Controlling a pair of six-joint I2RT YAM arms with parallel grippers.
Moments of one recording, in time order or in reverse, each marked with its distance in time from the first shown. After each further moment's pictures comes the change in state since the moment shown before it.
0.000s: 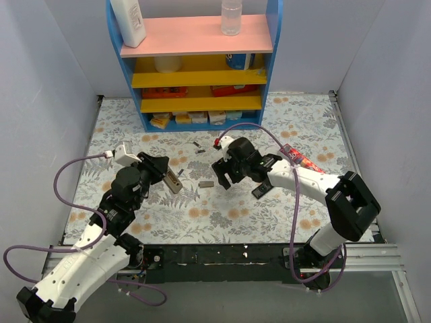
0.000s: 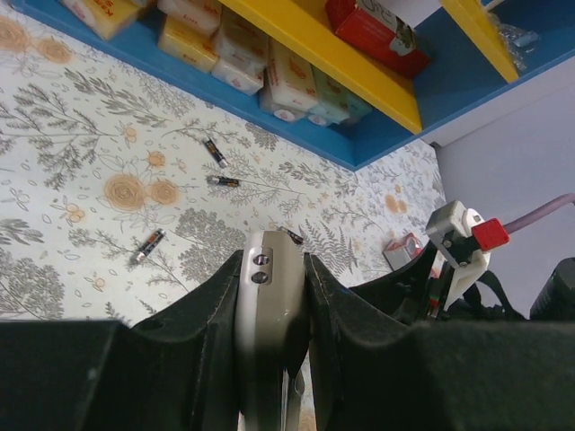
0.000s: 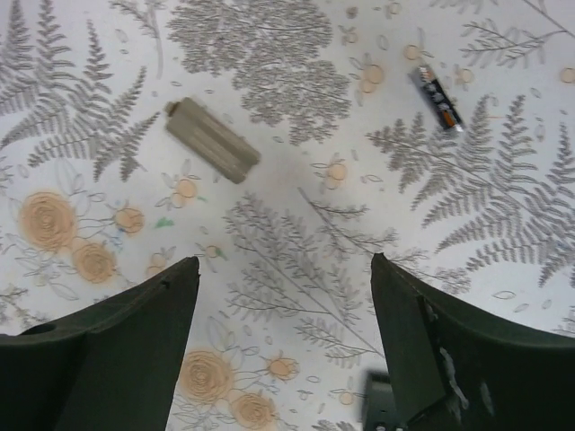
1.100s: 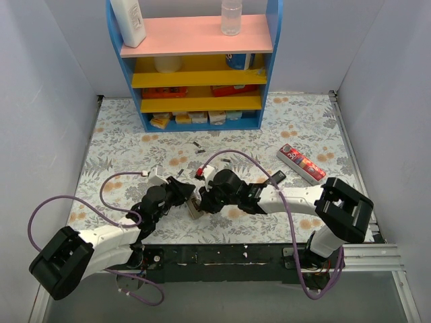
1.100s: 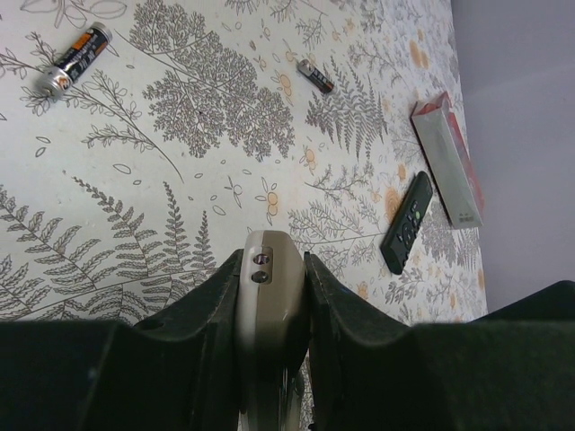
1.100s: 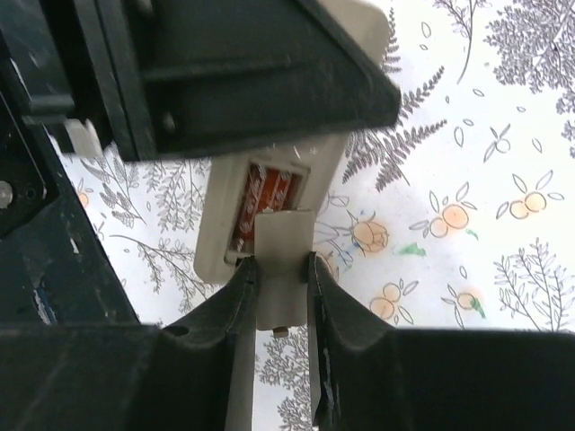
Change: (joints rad) left arm -0.082 0.444 -0.466 0.784 0.250 -0.149; right arm 0.249 0.030 -0.195 0.402 -0.102 0.172
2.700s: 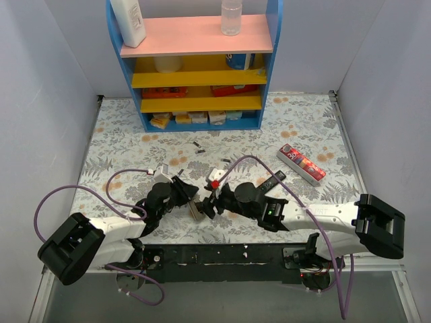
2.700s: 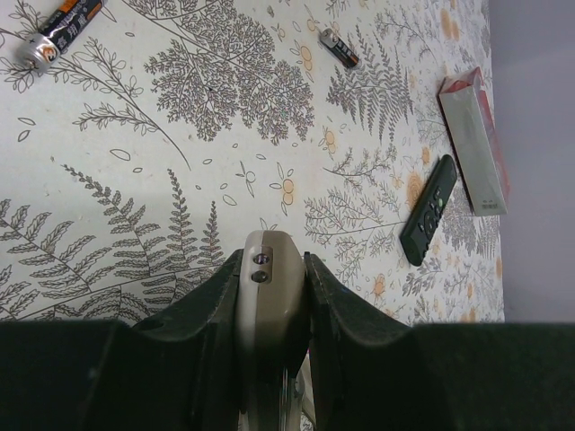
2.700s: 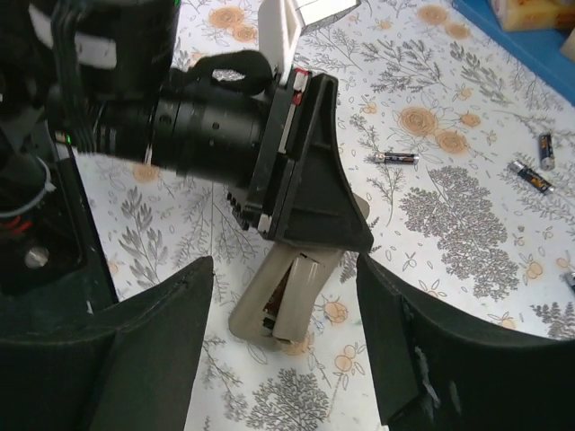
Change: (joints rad) left arm 0.000 0.121 0.044 0.003 0.023 -0.008; right arm 0.135 -0.311 -0.260 0.365 0.237 -0.253
